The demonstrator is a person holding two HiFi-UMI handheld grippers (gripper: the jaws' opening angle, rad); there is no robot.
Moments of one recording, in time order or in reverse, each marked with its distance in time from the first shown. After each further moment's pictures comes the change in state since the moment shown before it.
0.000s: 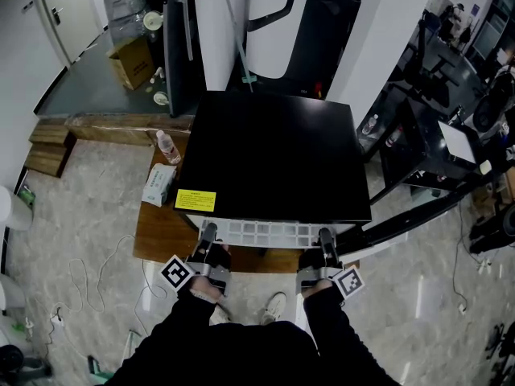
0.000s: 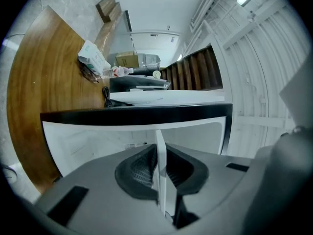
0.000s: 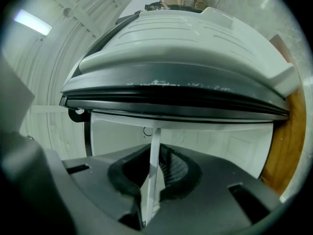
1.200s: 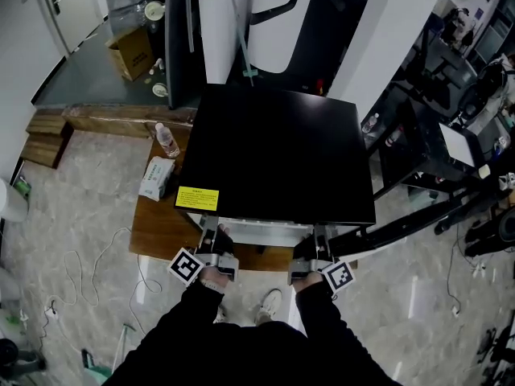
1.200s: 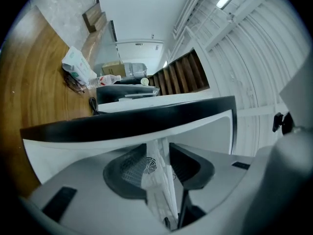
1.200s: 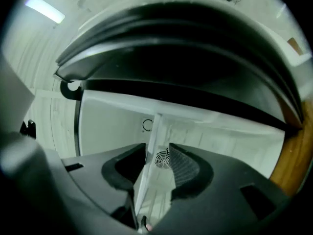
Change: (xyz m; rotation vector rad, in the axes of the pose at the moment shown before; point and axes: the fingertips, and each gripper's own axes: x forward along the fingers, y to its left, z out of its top) left arm 0.032 -0.003 0.005 0.118 -0.097 -0.111; right arm 0.031 0.001 -0.015 -0.105 0.003 0.031
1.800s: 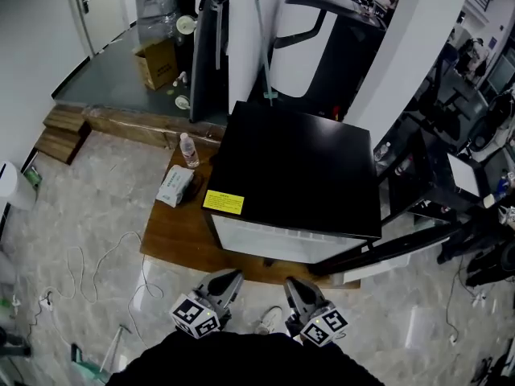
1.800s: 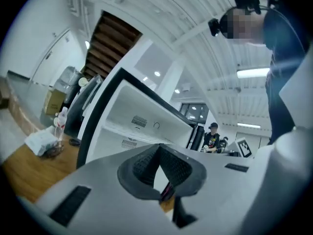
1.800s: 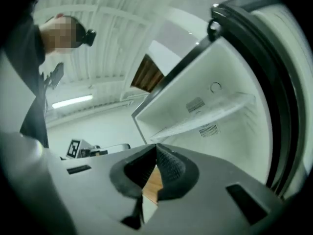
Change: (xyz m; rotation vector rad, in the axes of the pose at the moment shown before) left arm -0.121 -0.074 -0.072 0.897 0.518 -0.124; right arm -0.107 0.084 -0.135 -0.804 0.617 0.289
